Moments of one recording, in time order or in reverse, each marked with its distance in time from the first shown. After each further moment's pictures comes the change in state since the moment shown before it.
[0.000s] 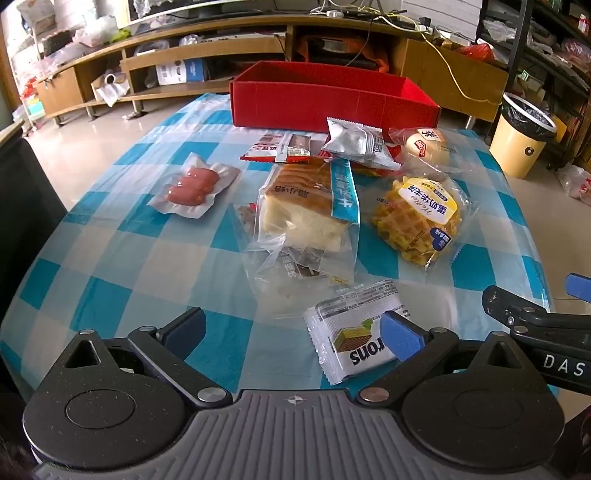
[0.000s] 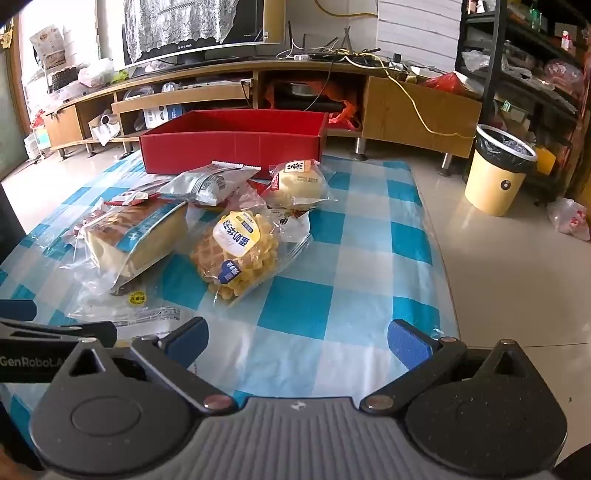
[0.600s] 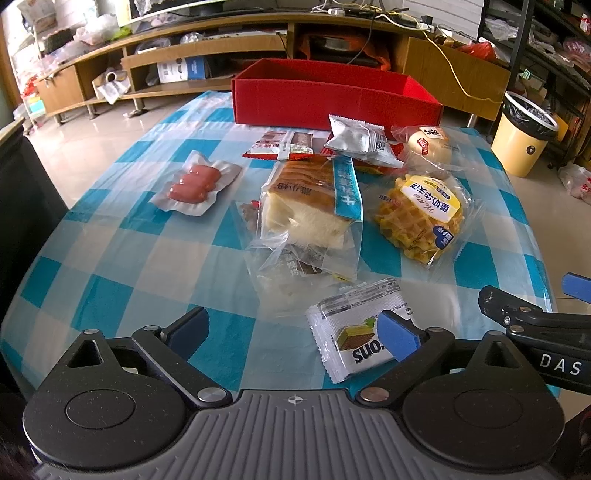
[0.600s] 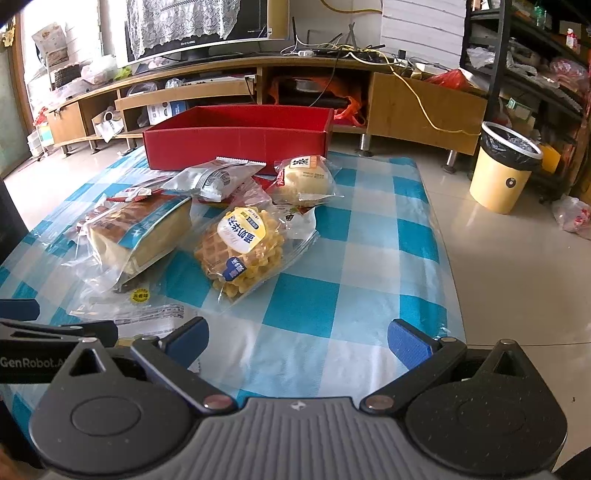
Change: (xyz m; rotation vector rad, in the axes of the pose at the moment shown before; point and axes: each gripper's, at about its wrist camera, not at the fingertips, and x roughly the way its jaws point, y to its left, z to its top) left arm 0.000 0.003 -0.002 -0.004 0.004 0.001; right arm 0.002 -0.001 0.001 -0.002 0.000 0.000
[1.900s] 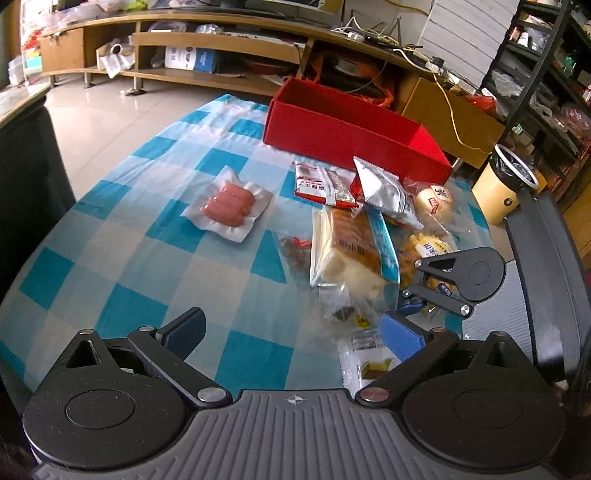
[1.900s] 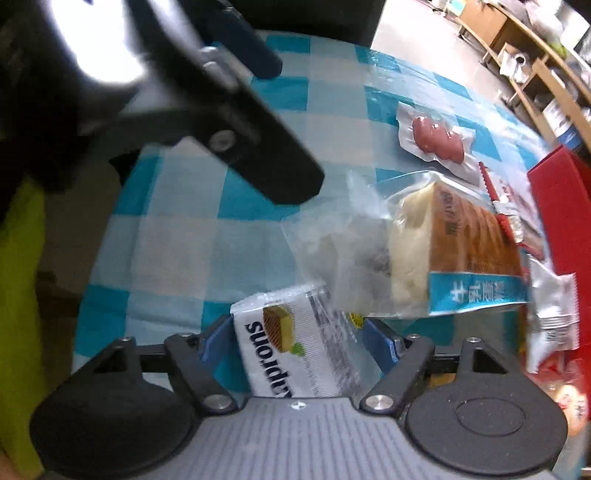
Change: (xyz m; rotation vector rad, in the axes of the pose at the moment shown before) left arm -0.017 0.072 0.029 -0.146 -0.009 -0.162; right arm 0.069 0.131 0.017 -1.203 0.262 0.703
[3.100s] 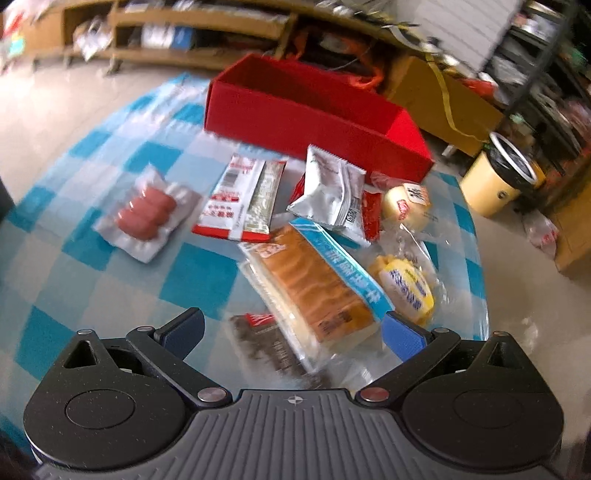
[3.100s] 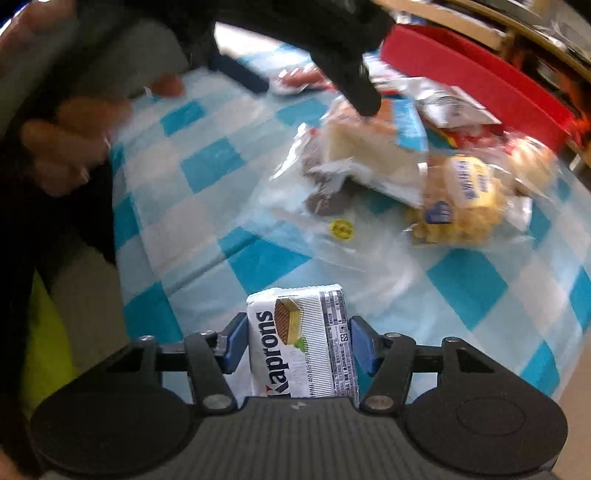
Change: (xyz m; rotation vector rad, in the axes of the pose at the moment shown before) left arm 0.059 -0.061 0.040 -0.071 0.110 -0.021; right arm -0.038 0.033 -0.095 0.646 -0.111 -0.100
